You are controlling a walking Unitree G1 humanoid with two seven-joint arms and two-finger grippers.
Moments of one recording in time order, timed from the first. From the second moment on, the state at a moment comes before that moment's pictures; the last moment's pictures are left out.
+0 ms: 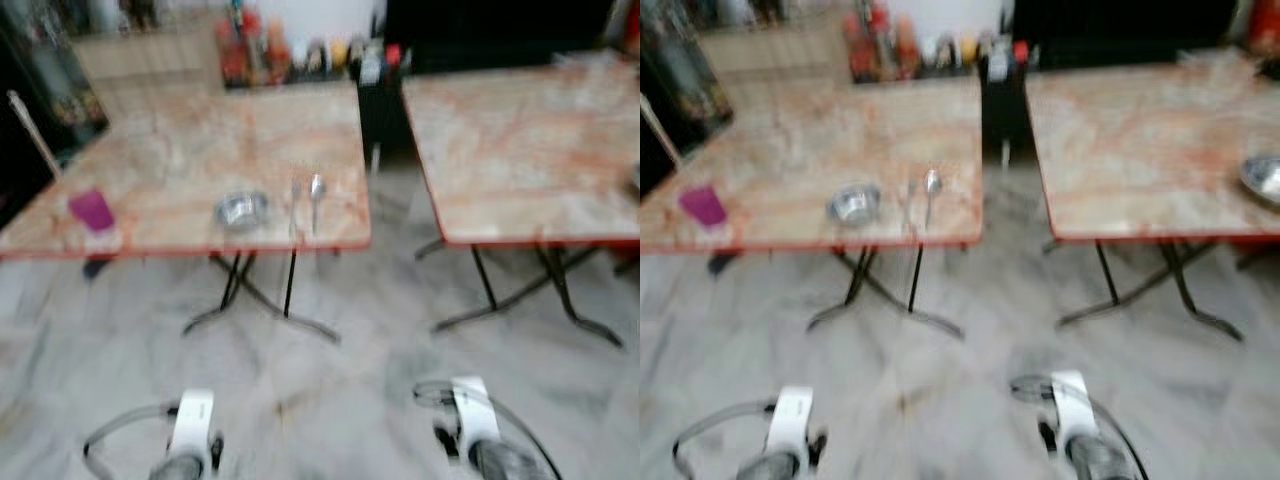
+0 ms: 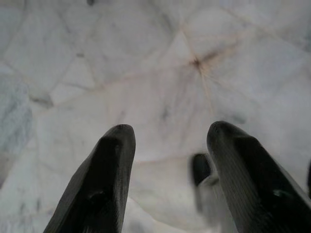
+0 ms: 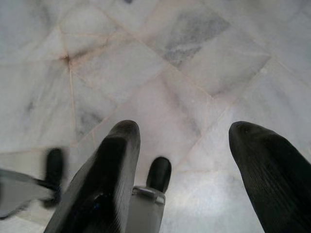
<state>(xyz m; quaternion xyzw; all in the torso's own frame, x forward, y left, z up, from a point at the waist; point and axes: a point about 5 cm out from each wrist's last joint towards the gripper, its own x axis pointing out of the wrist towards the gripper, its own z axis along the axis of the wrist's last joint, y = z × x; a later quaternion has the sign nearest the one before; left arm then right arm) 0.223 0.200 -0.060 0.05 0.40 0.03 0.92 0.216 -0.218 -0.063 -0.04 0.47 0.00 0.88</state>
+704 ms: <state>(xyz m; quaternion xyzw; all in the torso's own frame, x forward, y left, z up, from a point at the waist) 0.206 0.229 -0.063 0.06 0.41 0.05 0.91 0.223 -0.201 -0.062 -0.03 0.46 0.03 0.89</state>
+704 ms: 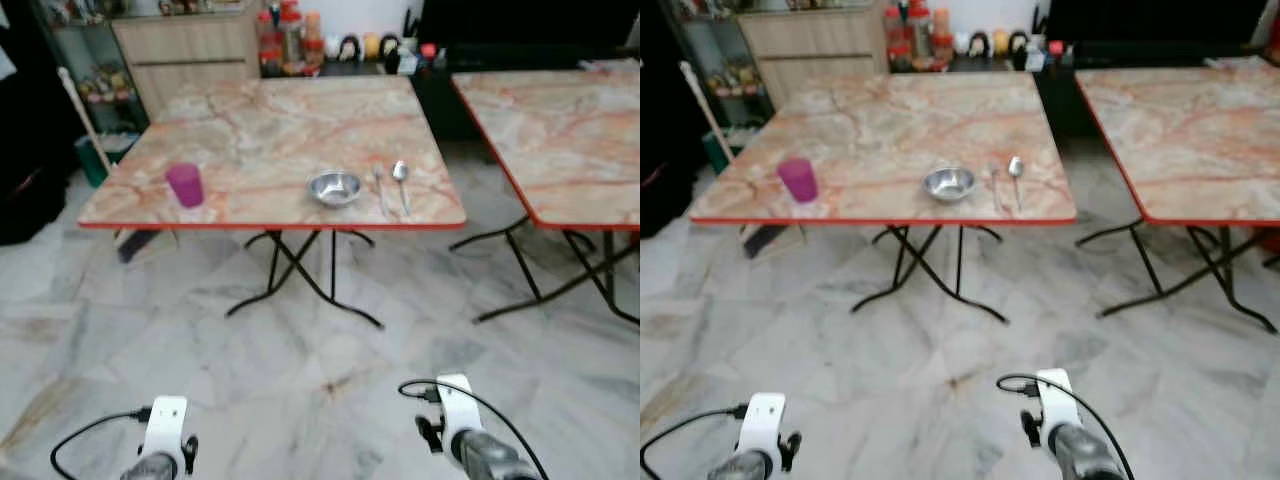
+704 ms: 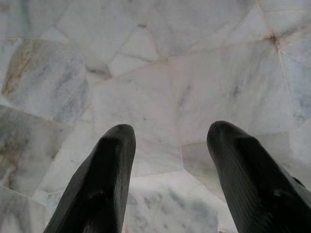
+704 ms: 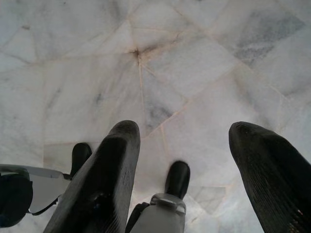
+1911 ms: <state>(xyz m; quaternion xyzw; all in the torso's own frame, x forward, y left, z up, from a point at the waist) 0.208 0.215 -0.065 0.05 0.40 0.04 0.91 0.224 -0.207 -0.060 -0.03 0.46 0.02 0.89</state>
